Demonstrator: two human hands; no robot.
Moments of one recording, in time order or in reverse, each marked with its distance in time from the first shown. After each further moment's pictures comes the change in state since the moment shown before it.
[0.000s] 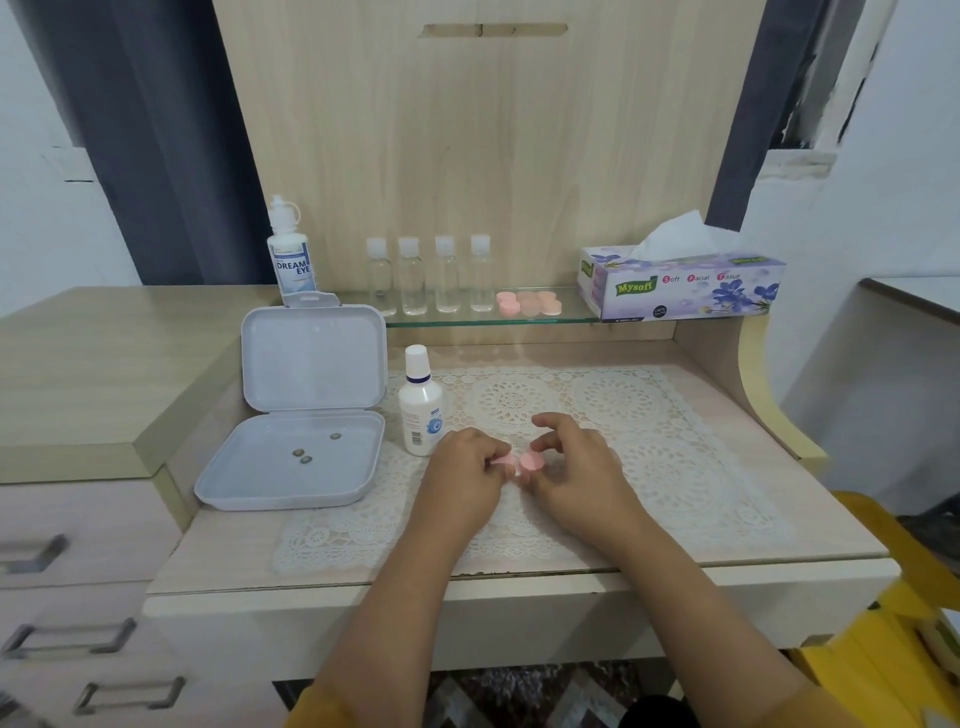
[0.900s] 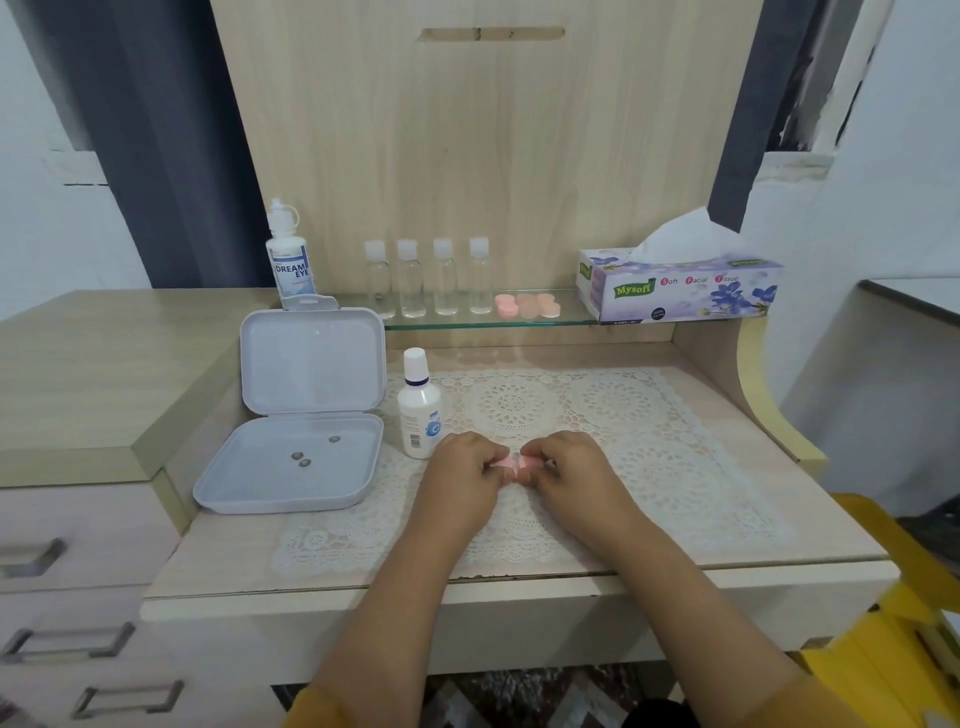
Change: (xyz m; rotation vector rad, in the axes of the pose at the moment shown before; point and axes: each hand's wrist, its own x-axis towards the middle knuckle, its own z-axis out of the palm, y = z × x) left_hand 0.000 0.000 -0.002 -0.007 -0.022 0.006; right_hand 0.010 0.005 0.007 -0.099 -0.045 -0.104
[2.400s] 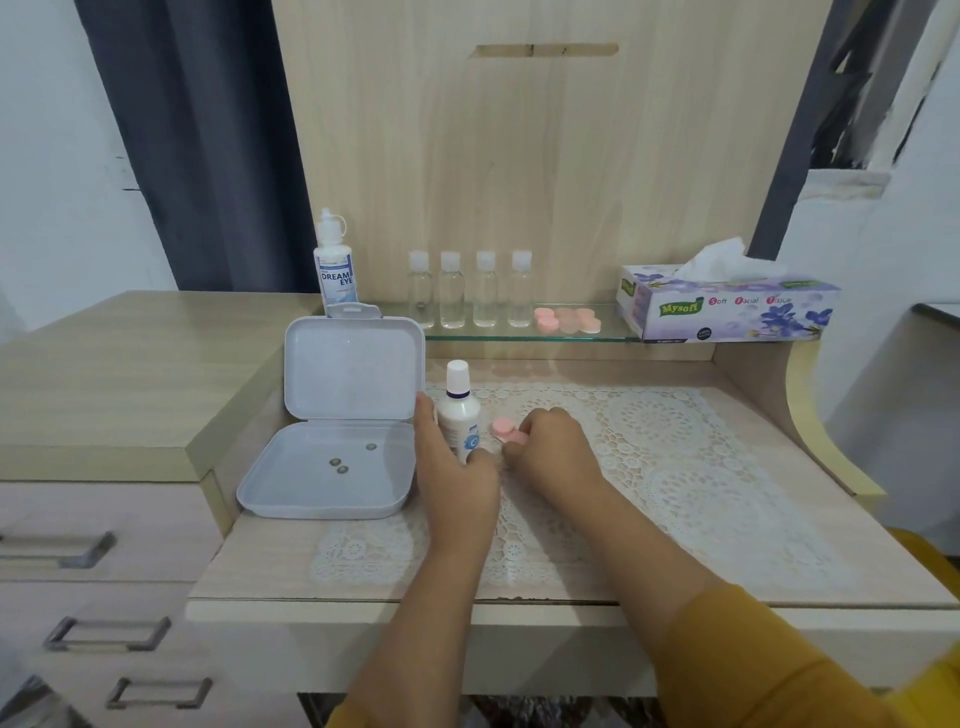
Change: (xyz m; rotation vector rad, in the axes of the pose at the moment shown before) left_hand -0.001 0.001 -0.015 -0.538 0.496 -0.312; right_hand 0.063 -0.046 0.030 -0.146 -0.032 0.222
